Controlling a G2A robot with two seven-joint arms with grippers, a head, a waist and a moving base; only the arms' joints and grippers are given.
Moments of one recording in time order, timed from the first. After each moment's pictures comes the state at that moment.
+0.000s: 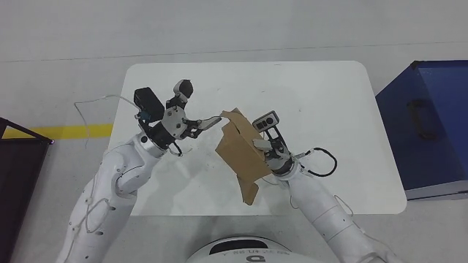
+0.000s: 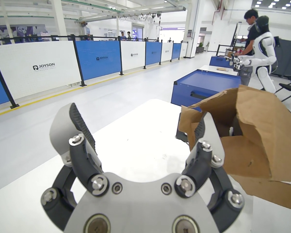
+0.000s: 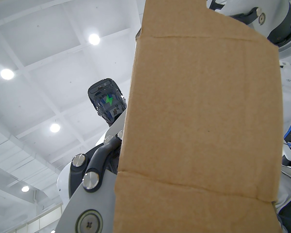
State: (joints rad) left arm 1.54 -1.10 -1.35 -1.89 1.04 -0.56 0.12; right arm -1.38 -1.40 1.06 -1.29 1.29 -0.27 1.54
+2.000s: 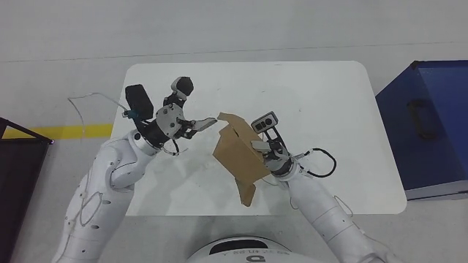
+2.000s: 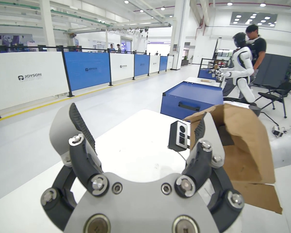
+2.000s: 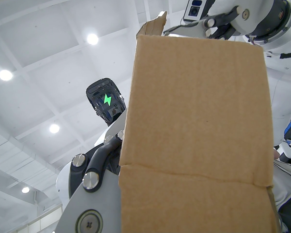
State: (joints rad) left arm 1.50 -1.10 -1.35 -1.87 0.98 -0.71 0.15; right arm -1.38 -1.41 1.06 -1.29 1.27 -0.27 1.54
